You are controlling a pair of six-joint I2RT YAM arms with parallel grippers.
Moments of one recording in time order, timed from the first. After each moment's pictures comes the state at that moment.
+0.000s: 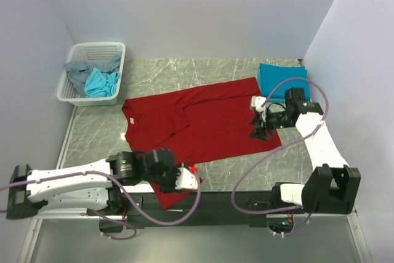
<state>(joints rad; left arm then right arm) -1.25 0.89 0.70 -0.53 0.23 0.35 -0.05 1.23 0.97 -1.02 -0.93 -1.25</state>
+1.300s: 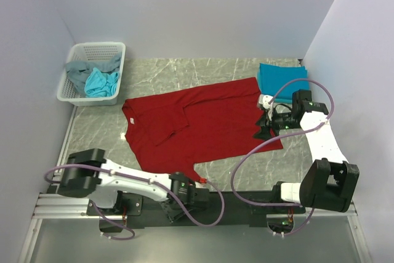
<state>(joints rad) -1.62 1.52 0.96 -1.04 -0.03 -0.62 -0.17 1.28 0.99 -1.08 -0.97 -1.28</state>
